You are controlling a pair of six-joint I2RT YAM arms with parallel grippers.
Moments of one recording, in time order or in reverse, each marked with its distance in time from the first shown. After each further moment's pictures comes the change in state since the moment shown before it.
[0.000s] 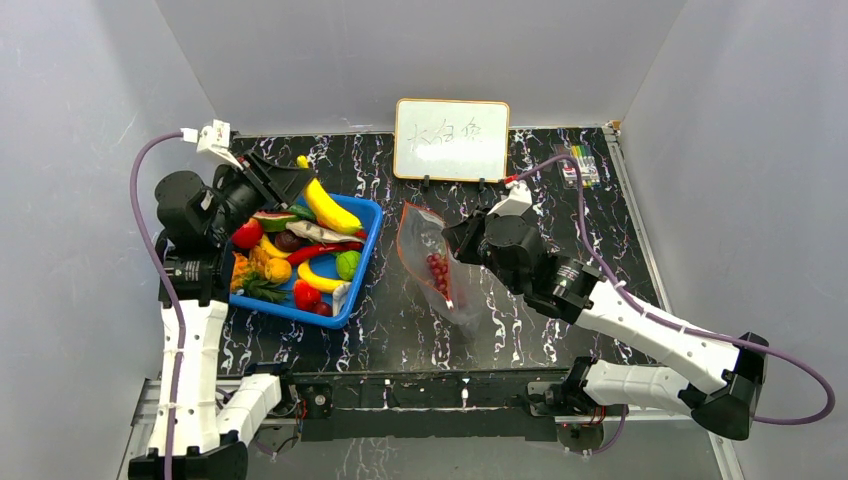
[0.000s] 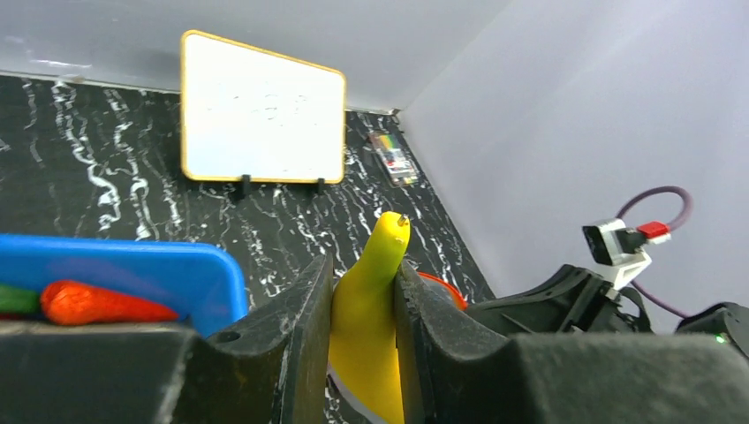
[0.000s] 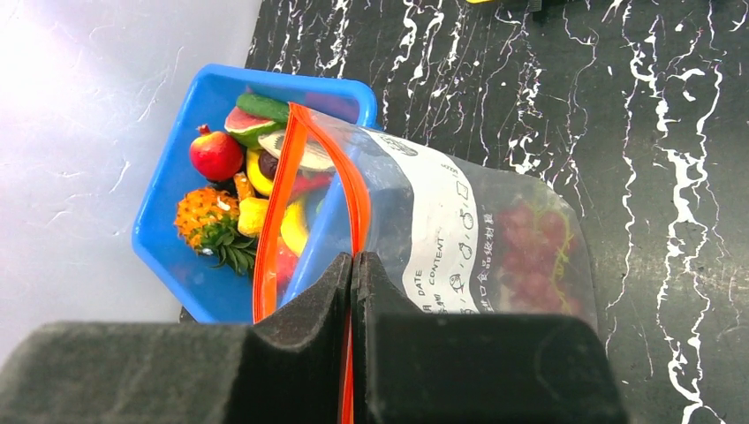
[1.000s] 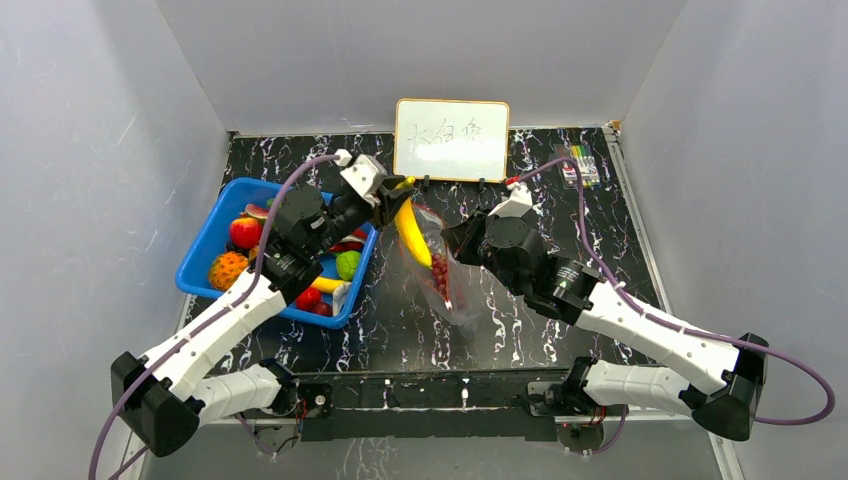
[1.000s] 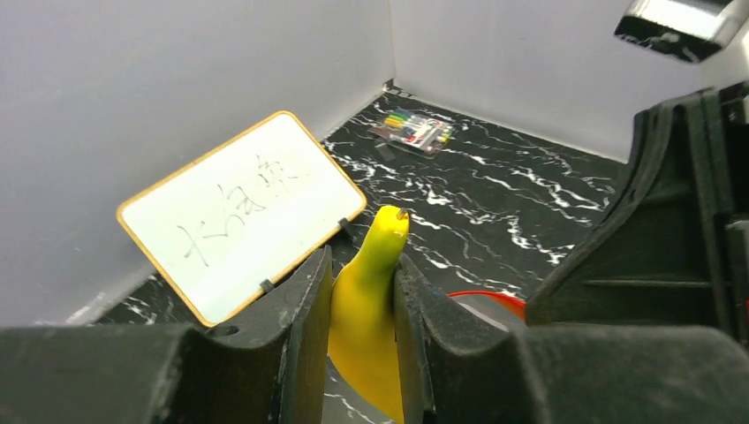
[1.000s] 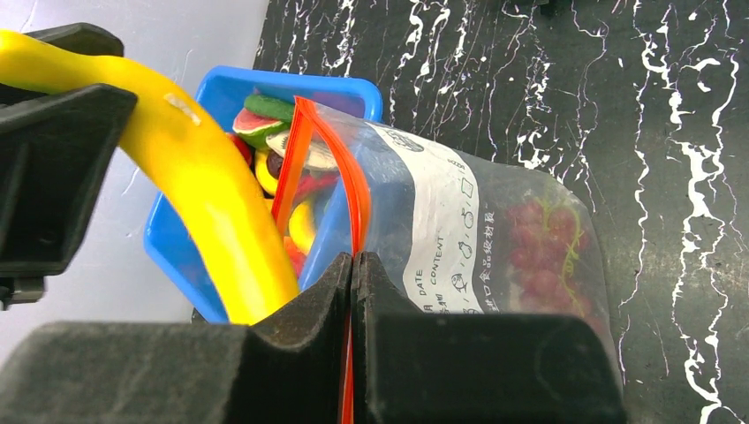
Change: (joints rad) left arm -0.687 0.180 -0.204 0.512 -0.378 0.661; right arm 0.000 -0.008 -0.017 0.019 -0.007 0.029
